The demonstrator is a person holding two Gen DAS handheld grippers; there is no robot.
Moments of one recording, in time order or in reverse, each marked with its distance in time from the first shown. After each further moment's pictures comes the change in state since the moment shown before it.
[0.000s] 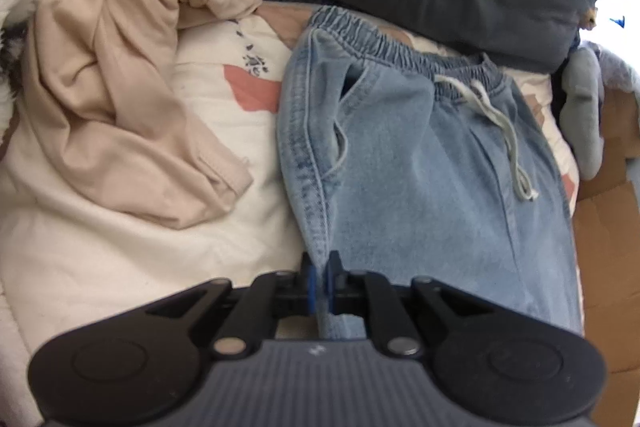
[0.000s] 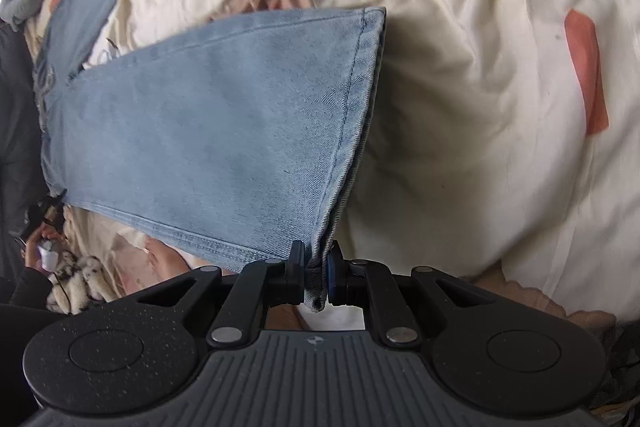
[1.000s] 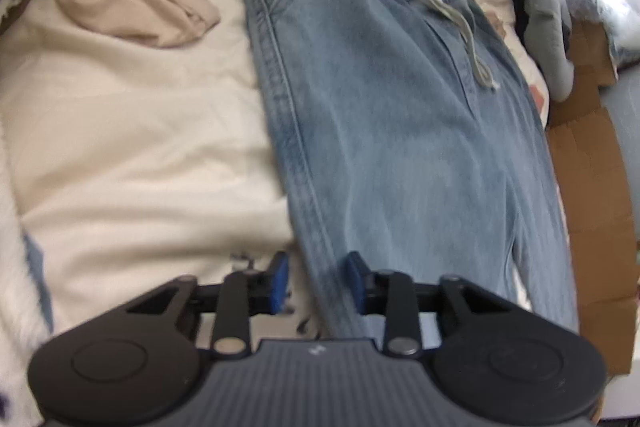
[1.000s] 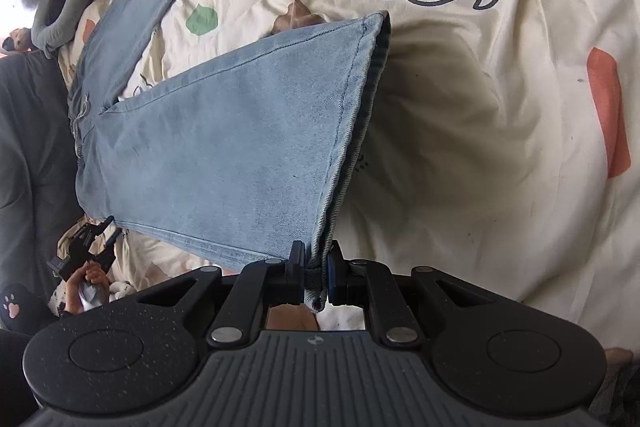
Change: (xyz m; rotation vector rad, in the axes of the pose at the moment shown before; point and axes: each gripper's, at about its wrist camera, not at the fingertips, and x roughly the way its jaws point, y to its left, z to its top) left arm -0.019 -0.010 -0.084 0.014 0.107 -0.065; right arm -0.020 -0.003 0.021 0.000 -0.100 0.122
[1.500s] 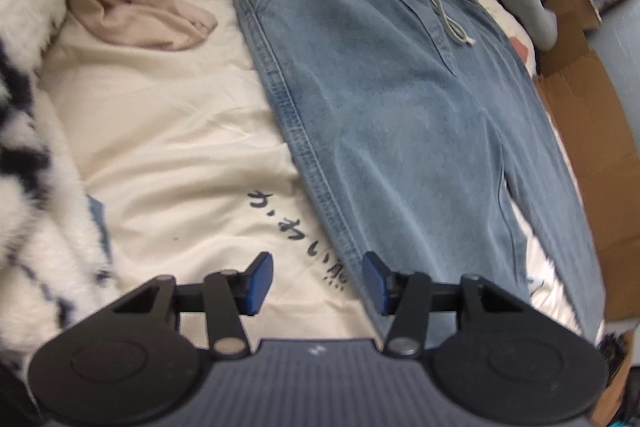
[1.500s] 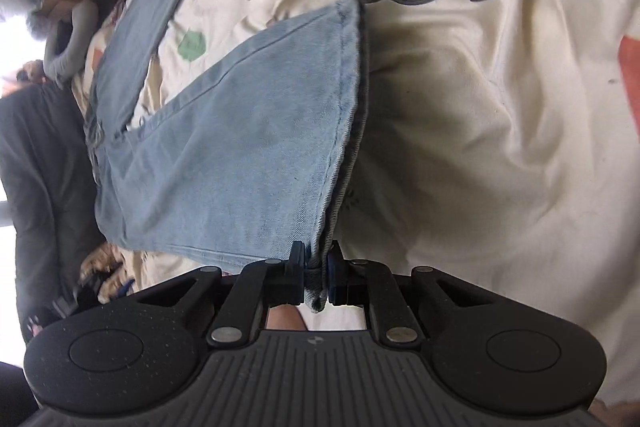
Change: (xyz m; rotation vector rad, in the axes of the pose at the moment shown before) left arm -0.047 -0.019 -0.041 0.123 0.048 0.087; right arm 0.032 -0.033 0.019 0.045 -0.029 0.109
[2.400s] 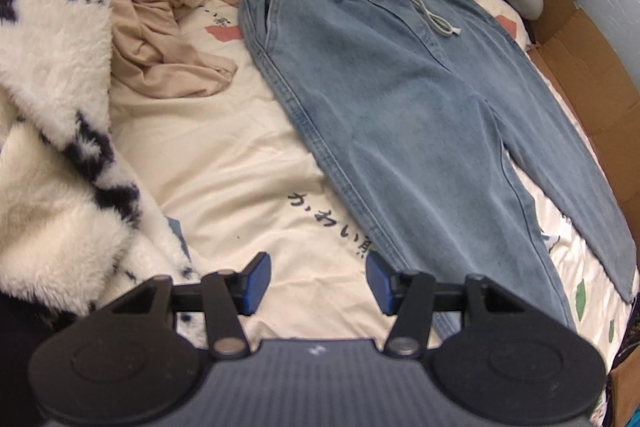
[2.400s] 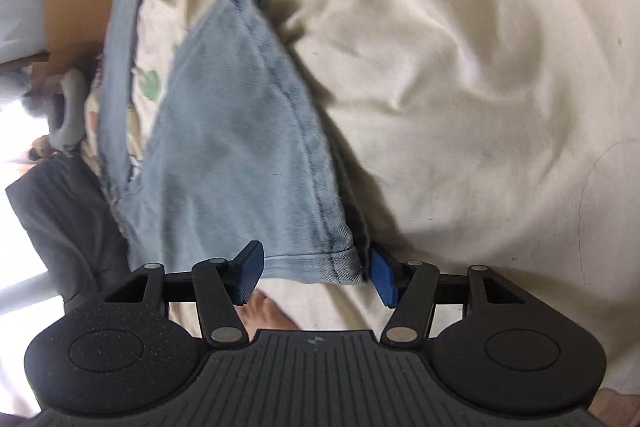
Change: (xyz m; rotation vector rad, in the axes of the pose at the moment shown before) left arm -0.068 -0.015 -0.011 0.189 -0.009 0.143; right arm 0.049 -0.072 -0.011 0.248 -0.028 0.183
